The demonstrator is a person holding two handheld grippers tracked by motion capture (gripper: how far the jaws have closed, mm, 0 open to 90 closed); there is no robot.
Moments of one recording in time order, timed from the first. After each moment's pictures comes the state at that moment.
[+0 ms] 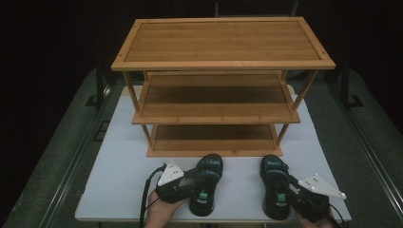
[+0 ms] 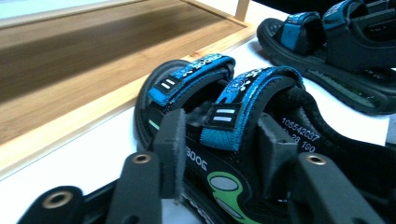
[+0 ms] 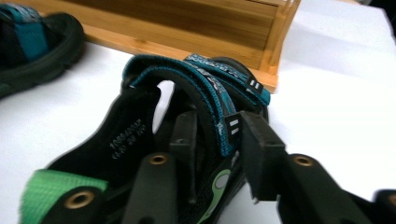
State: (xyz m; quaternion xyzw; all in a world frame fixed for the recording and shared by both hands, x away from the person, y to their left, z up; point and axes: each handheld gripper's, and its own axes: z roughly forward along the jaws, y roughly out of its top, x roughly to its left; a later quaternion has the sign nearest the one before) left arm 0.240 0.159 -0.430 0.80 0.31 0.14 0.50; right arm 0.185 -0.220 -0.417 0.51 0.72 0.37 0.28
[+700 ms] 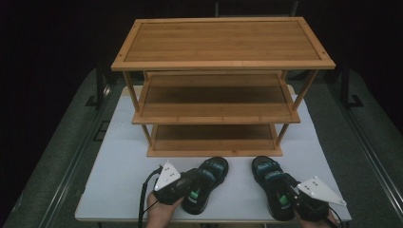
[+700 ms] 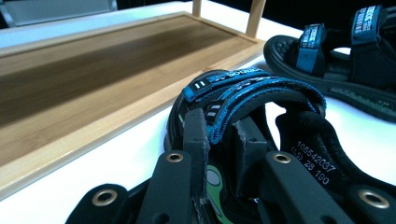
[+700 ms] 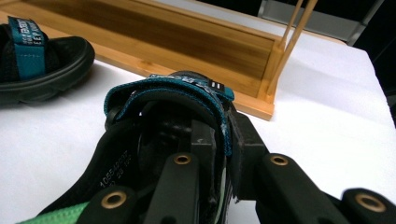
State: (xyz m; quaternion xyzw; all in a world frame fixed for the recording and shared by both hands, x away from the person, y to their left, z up) left arm 0.234 0.164 -0.427 0.77 0.32 0.17 0.52; right arm 0.178 -0.213 -0.415 0.47 0.71 0.40 0.33
